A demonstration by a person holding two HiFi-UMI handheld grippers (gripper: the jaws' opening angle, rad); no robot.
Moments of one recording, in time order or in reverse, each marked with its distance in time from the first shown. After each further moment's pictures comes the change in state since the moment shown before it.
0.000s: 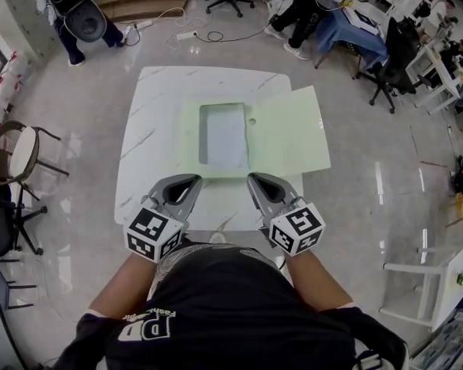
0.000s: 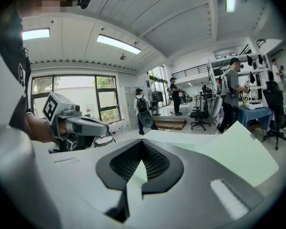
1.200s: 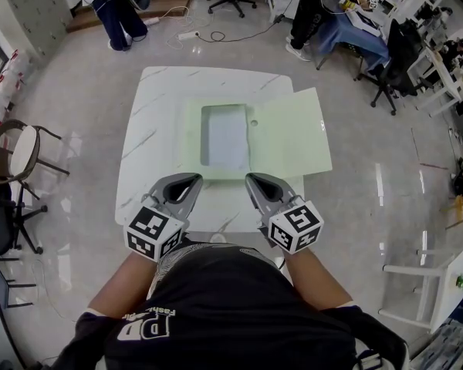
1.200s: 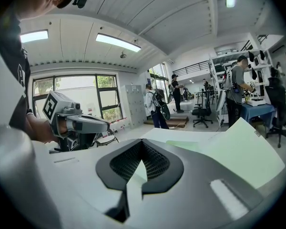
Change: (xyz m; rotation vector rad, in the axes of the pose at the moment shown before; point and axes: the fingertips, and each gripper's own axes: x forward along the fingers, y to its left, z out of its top) left arm 0.001 0.006 0.004 -0.001 0.001 0.006; right arm 0.011 0.000 -0.003 0.018 0.026 0.025
